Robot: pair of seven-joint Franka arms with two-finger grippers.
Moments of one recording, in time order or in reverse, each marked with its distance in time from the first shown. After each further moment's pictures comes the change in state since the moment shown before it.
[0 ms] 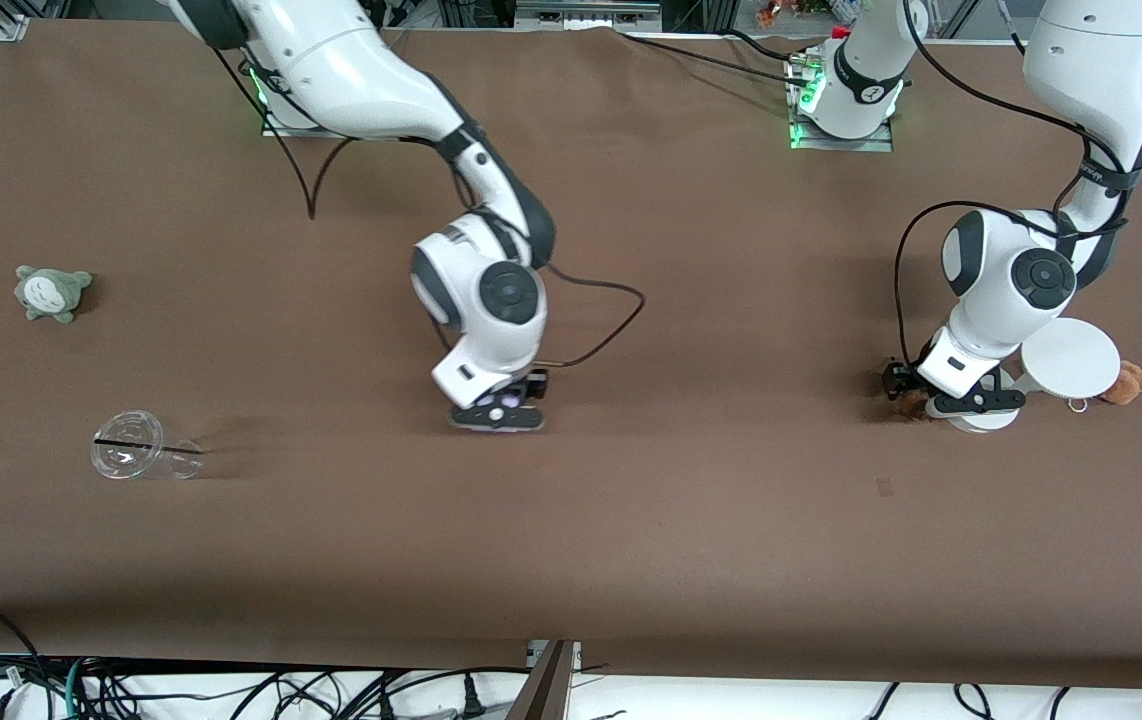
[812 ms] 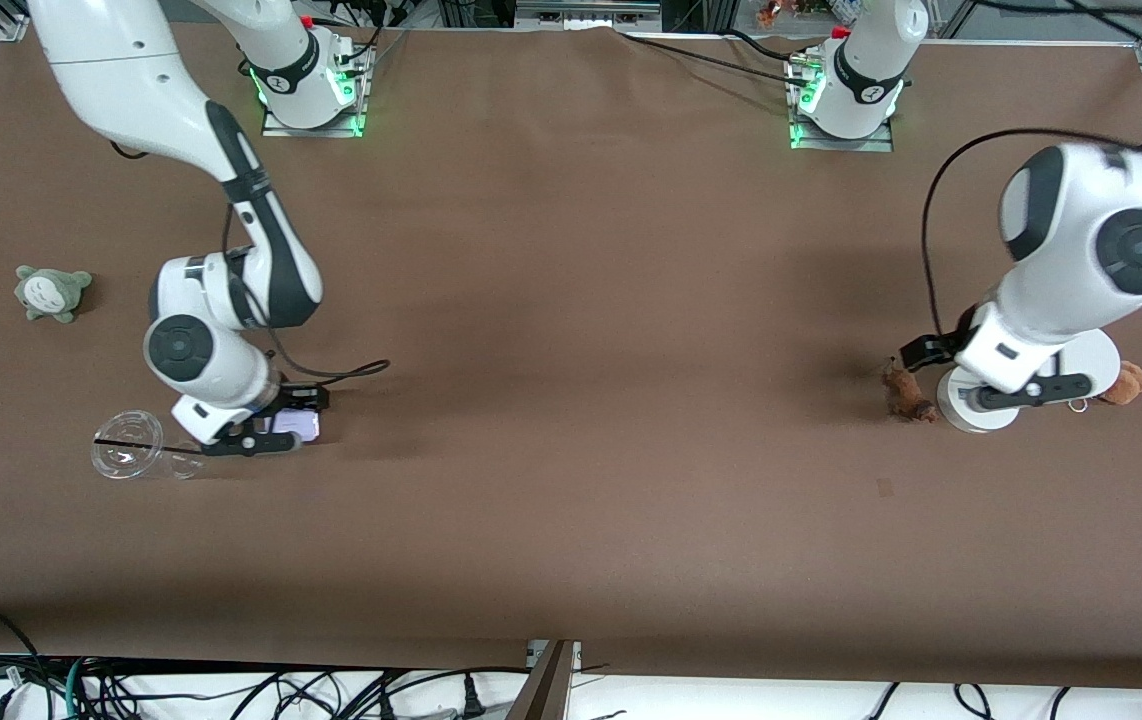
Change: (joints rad) left arm -0.022 -0.191 -0.076 0.374 -0.003 -0.705 -0.137; right arm -0.444 -0.213 -0.006 -0.510 0.096 0.295 -0.545
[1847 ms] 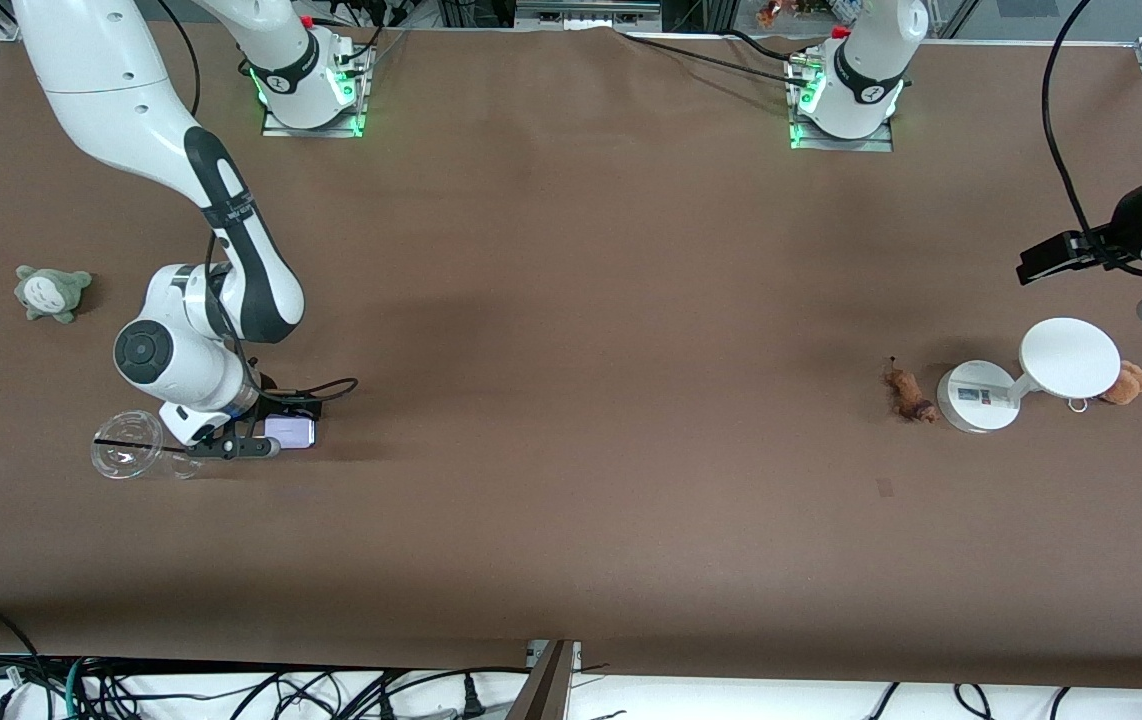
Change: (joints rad) left arm 0.051 -0.093 0.010 0.272 -0.077 -0.456 0.079; right arm -0.031 0.043 0.005 -0.013 0.152 0.086 -0.094
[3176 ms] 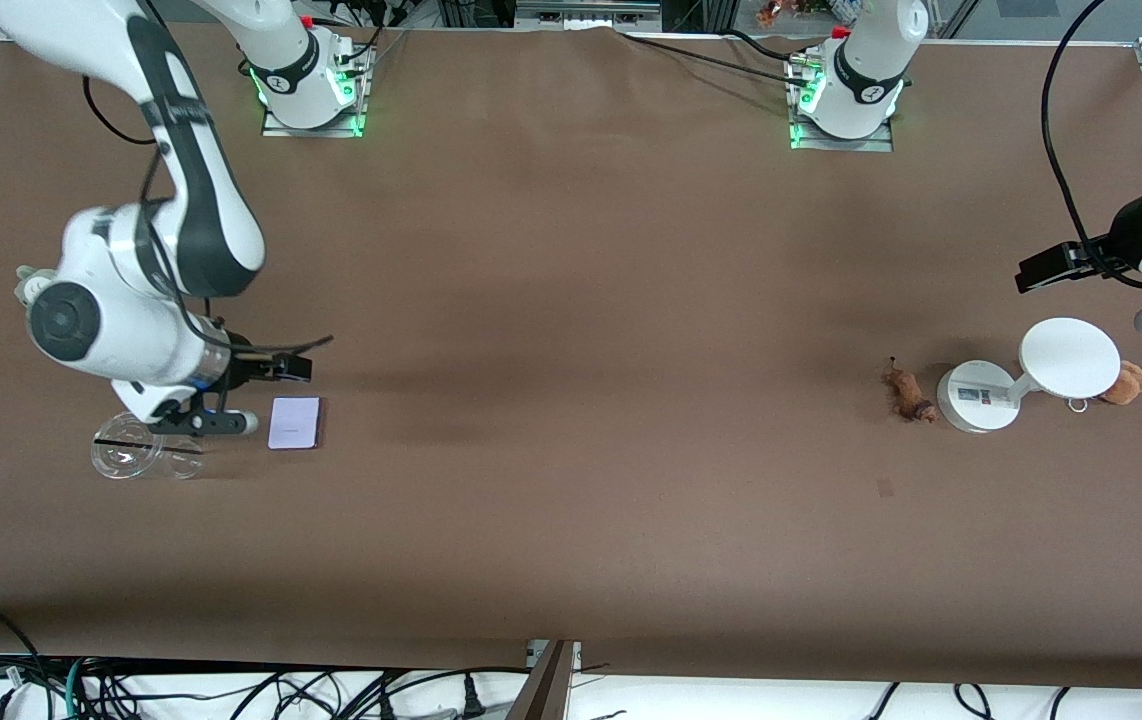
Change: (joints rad) left arm 0.006 0.023 0.004 0.018 0.000 0.000 0.003; right arm 0.033 -0.263 0.010 0.121 -0.005 -0.508 0.090
